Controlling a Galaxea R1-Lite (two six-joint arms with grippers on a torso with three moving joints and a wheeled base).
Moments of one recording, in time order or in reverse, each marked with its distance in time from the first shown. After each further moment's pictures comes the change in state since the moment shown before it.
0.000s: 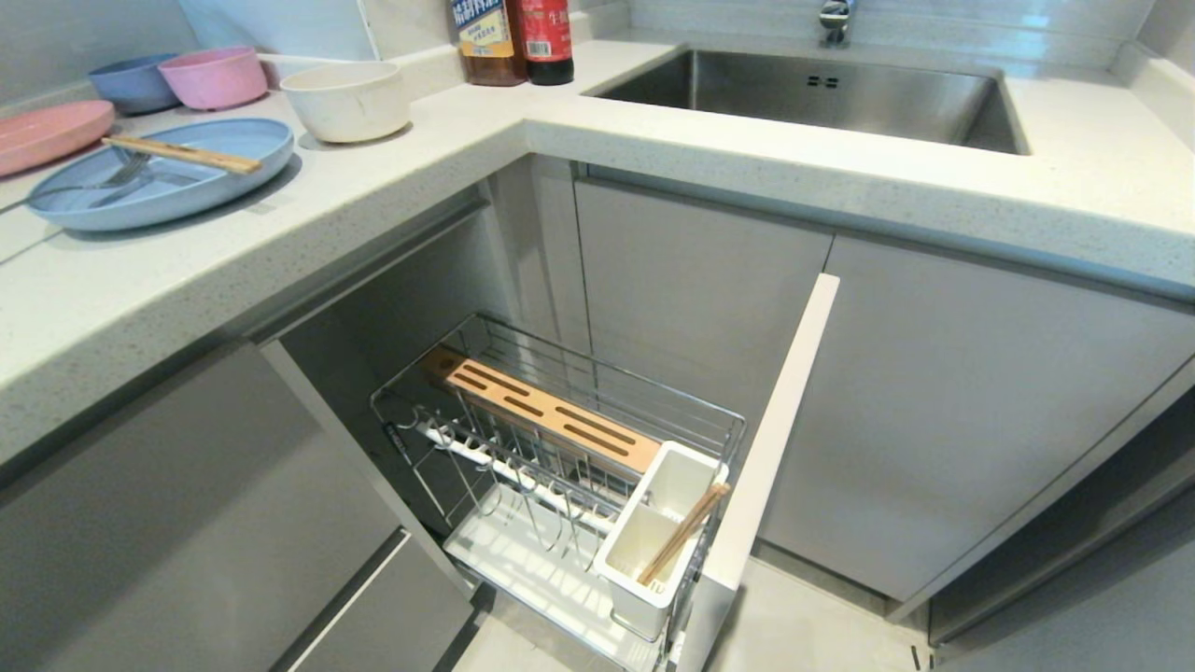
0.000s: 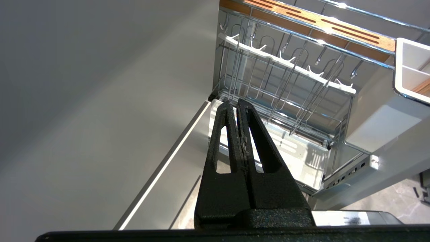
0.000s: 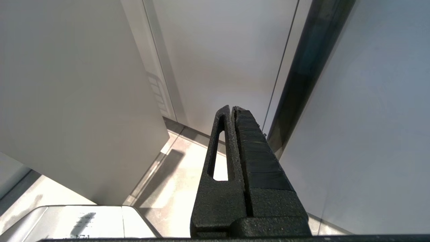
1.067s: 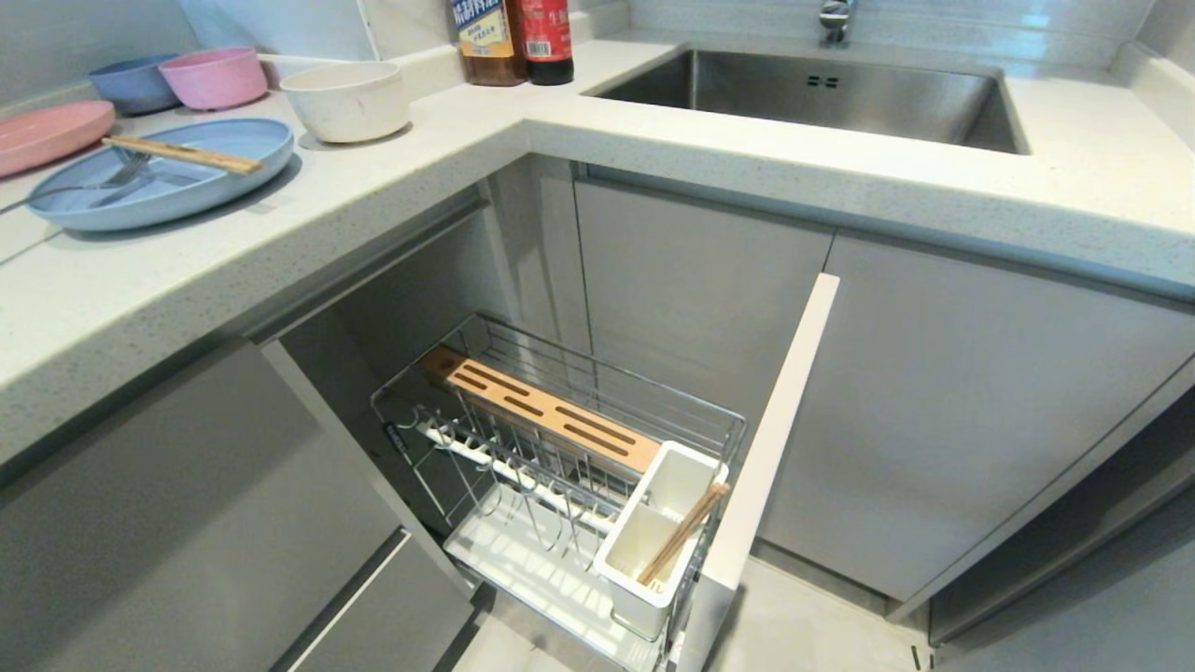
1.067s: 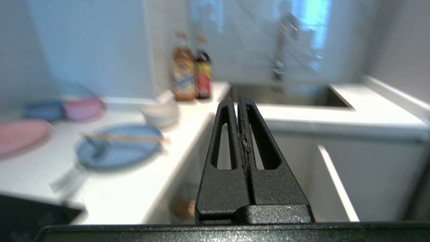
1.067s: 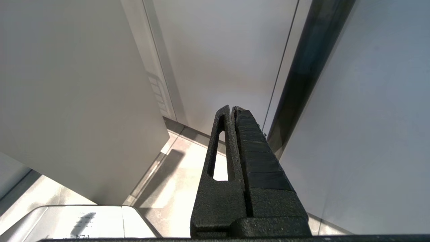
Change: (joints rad) left arm 0.159 0.458 -1.259 0.234 -0.396 -0.058; right arm 0.000 0.000 0.000 0.000 0.000 0.000
